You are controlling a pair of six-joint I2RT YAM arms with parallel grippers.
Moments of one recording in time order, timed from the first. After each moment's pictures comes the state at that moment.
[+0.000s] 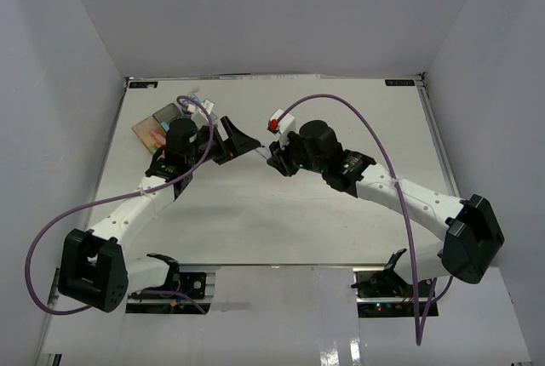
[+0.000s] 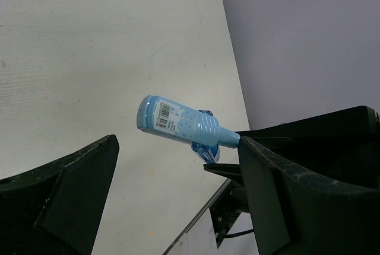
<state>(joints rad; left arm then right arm) -0.33 1.21 0.78 0.12 0.51 -0.82 0.86 1.38 1.06 -0.11 -0.13 -0.07</state>
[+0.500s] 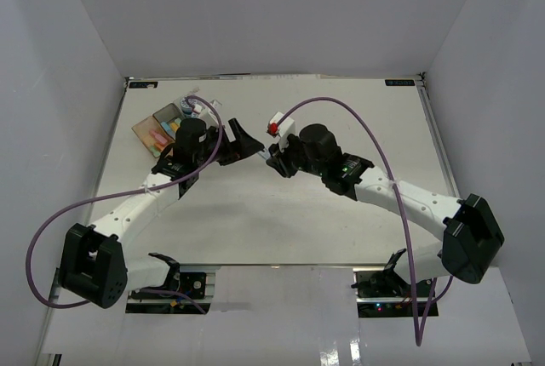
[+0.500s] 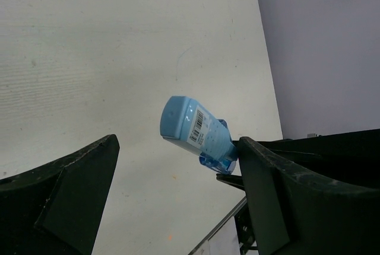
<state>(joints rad) -0.41 1.23 0.83 0.02 0.36 -0.73 0.87 1.38 1.03 -0.05 -0.12 -0.09</state>
